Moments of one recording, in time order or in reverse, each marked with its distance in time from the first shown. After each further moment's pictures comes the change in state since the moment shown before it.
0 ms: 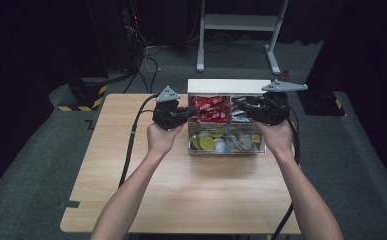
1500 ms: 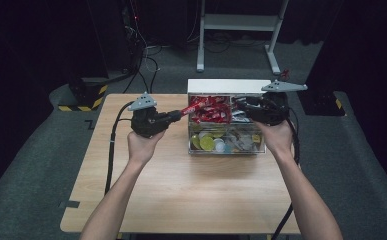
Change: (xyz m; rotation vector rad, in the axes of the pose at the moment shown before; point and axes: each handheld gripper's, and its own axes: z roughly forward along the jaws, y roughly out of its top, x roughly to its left) left arm 0.014 -0.018 -0.052 -0.063 -0.043 -0.024; right arm 0.000 -0.001 0.001 0.004 -0.006 0.004
